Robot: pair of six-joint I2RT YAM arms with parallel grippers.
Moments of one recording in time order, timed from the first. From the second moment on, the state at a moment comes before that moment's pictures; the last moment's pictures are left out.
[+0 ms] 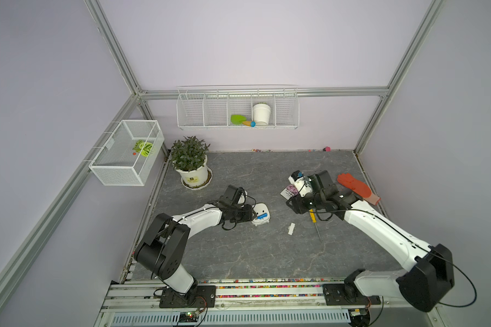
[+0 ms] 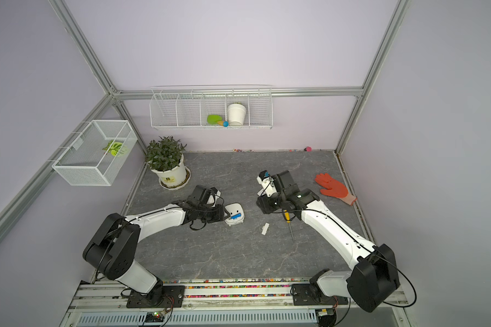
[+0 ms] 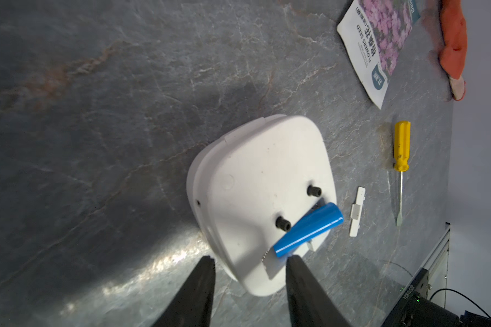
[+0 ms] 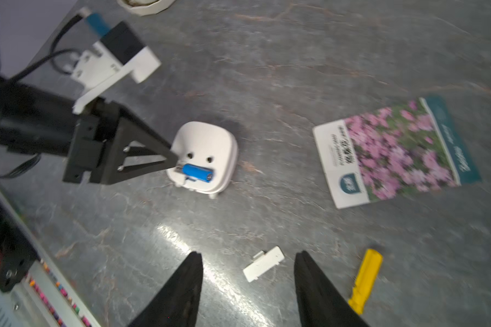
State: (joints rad) left arm -0.58 1.60 0.86 -0.22 0.36 -0.57; right arm 0.55 1.35 1.12 -0.65 -0.20 -0.04
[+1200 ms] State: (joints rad) left arm -0.48 1.17 0.65 -0.17 0.15 -0.65; right arm 0.62 1.81 1.23 -0.53 -0.47 -1.02
